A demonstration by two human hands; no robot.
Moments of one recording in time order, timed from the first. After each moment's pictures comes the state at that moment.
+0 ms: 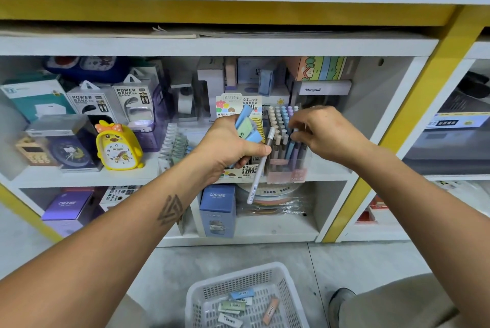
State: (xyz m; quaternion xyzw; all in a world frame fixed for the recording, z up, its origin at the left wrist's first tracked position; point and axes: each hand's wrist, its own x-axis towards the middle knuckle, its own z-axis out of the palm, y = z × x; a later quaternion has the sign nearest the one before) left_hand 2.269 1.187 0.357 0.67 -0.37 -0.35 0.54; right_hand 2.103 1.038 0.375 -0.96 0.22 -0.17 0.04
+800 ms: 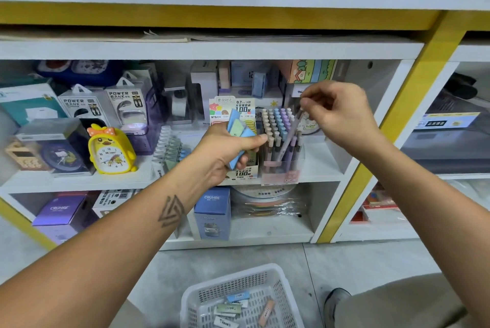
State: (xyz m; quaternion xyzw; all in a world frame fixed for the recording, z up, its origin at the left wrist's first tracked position) left_hand 2.258 1.181 0.356 0.62 -0.26 -0.42 0.60; right_hand 2.087 1.046 0.402 -0.85 0.28 -0.39 0.24
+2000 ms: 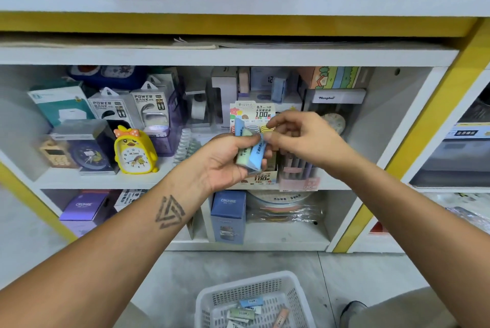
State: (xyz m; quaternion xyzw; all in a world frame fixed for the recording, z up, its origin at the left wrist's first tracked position) left_hand 2.278 1.205 0.366 0.45 -0.14 -0.60 0.65; right_hand 2.142 1.086 0.381 -0.85 0.23 -0.23 0.42
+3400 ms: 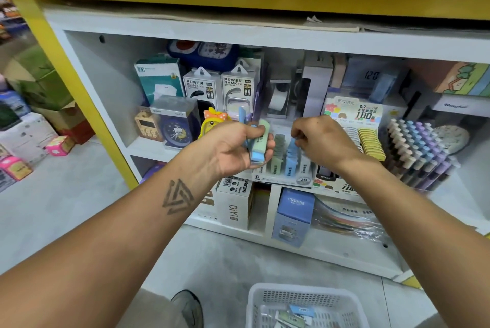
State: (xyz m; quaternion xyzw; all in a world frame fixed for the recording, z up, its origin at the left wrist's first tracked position) left_hand 2.399 1.293 0.359 0.55 -0.05 -0.50 0.67; right_hand 2.296 1.115 0.330 -0.97 0.16 -0.14 0.11
